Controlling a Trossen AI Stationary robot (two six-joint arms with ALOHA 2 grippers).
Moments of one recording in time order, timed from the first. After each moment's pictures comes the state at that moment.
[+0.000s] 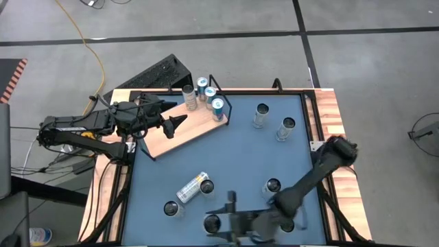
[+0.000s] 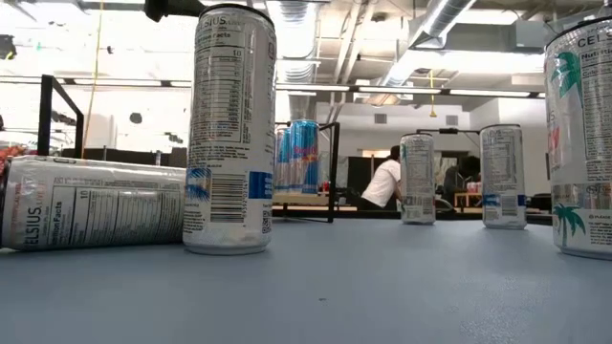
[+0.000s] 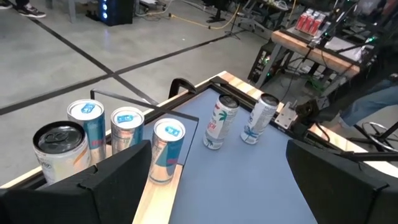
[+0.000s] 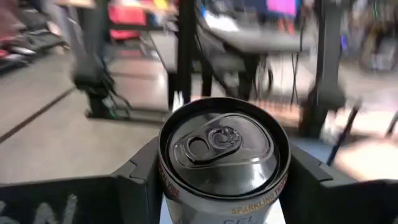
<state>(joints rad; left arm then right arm) 0.00 0.90 1.04 -0.35 -0.53 -0.41 0.70 1.87 1.56 0.16 0.61 0.04</state>
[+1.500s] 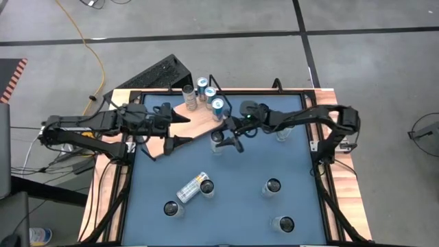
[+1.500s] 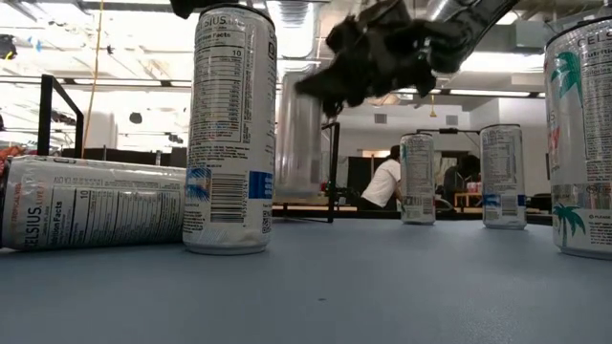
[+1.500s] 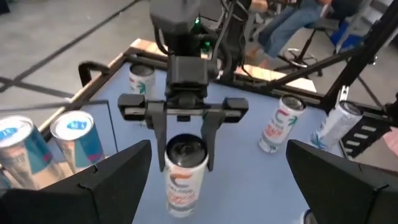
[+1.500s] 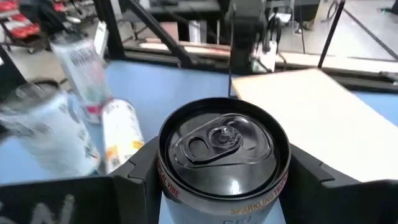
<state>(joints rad) 0.01 0.96 1.04 -0.33 -0.14 -0.22 -0.25 1.69 0.98 0.40 -0.54 -0.16</state>
